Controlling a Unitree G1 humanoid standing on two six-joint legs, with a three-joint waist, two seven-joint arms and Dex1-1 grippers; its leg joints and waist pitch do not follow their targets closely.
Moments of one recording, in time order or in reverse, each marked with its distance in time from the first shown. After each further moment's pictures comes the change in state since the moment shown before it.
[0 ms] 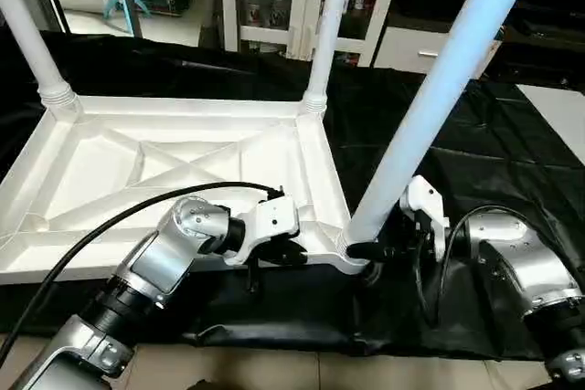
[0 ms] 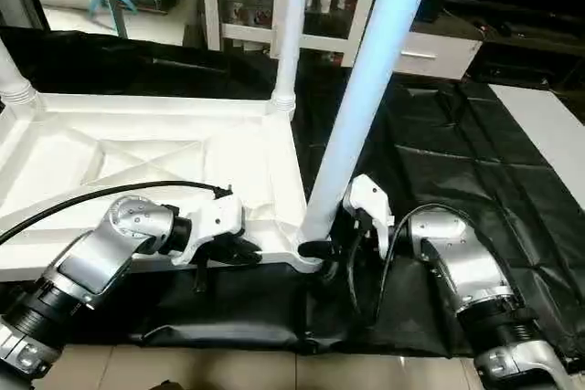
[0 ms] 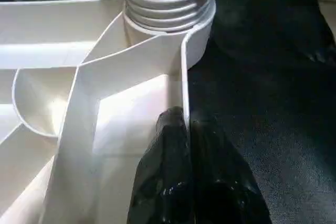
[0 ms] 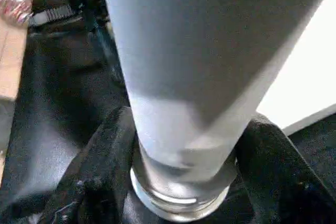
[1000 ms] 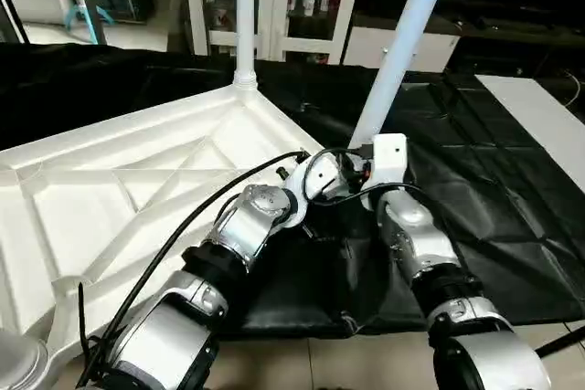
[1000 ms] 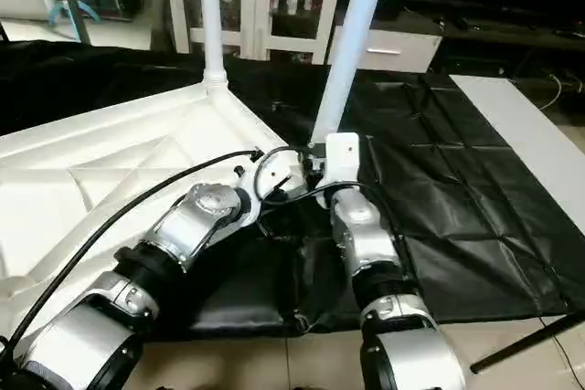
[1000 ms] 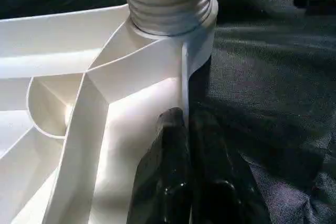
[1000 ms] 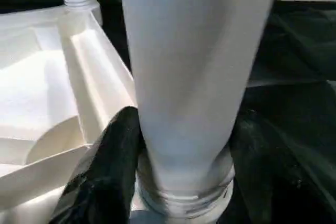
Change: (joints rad) left arm -0.260 -0.382 0.104 0.519 0.124 0.024 0.631; right arm -0.226 0.464 -0.248 0.400 -0.085 -0.098 -0.980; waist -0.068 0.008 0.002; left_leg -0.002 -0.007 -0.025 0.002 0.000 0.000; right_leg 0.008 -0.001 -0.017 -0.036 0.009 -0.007
